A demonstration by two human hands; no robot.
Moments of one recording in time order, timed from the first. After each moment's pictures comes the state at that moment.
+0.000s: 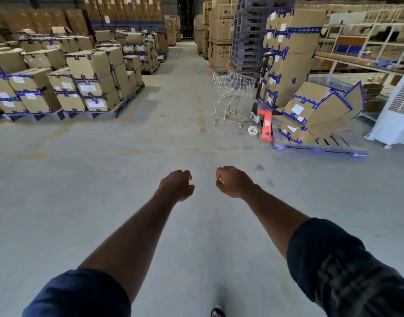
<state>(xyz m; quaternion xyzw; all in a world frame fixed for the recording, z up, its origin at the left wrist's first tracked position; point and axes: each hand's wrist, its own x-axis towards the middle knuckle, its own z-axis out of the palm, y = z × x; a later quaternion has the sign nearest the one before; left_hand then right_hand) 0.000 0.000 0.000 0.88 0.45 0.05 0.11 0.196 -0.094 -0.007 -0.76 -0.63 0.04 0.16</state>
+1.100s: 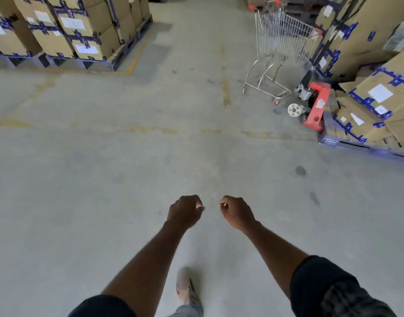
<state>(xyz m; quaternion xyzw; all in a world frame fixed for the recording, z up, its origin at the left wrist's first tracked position) 0.130 0.539 -0.178 0.81 0.52 0.00 0.27 0.310 0.462 -0.208 -0.82 -0.49 0.23 0.16</state>
